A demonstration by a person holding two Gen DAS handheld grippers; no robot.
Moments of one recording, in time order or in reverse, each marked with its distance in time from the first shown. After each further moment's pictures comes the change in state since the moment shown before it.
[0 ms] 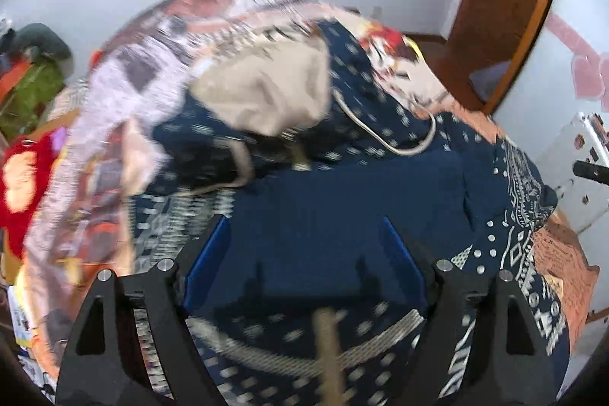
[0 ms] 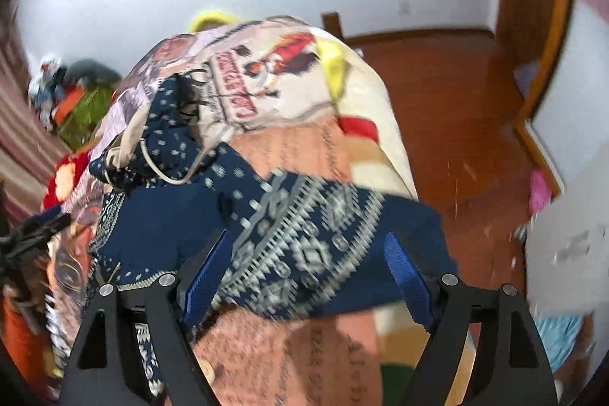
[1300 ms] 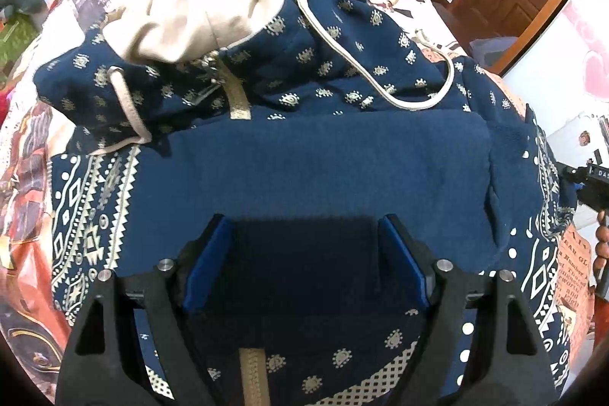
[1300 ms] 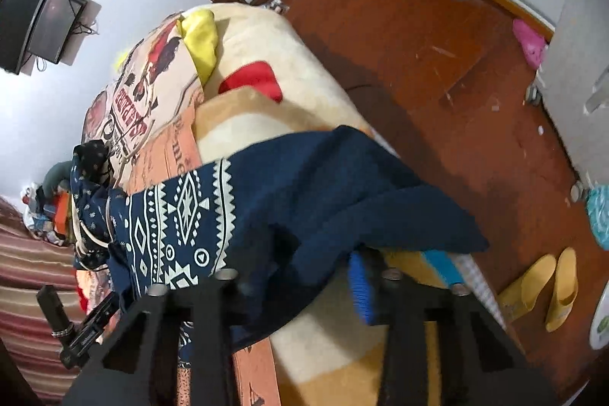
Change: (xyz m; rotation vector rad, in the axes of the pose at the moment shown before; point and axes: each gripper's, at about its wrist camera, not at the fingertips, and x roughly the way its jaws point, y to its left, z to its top) left arm 0.083 -0.022 -0.002 -0.066 0.182 -0.050; right arm 0.084 -0.112 -0.013 0.449 0.110 0.043
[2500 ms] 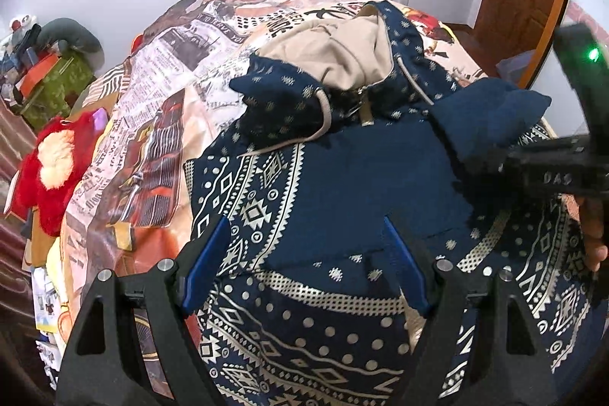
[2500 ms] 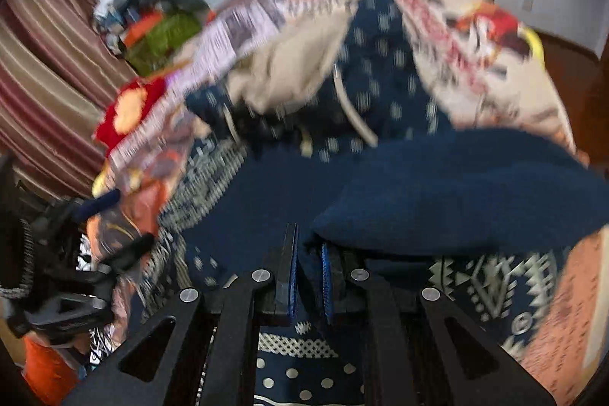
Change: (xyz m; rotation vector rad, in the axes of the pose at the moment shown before) left arm -0.111 0.075 -0.058 0.049 -0.183 0.188; right arm 0.065 0.314 -0.145 -0.717 0.150 0.114
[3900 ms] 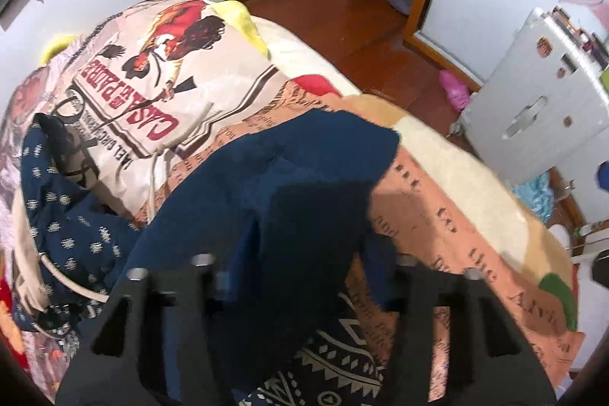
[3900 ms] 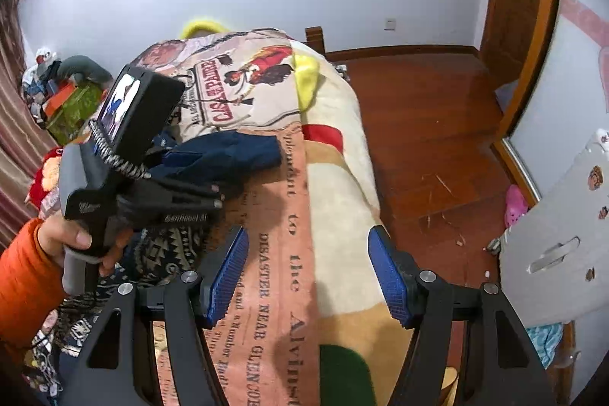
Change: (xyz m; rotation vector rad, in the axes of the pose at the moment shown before) left arm 0.106 -0.314 0.125 0.384 0.136 -0.267; right arm -0.196 -0.201 -0.095 0.165 -0.273 -0.324
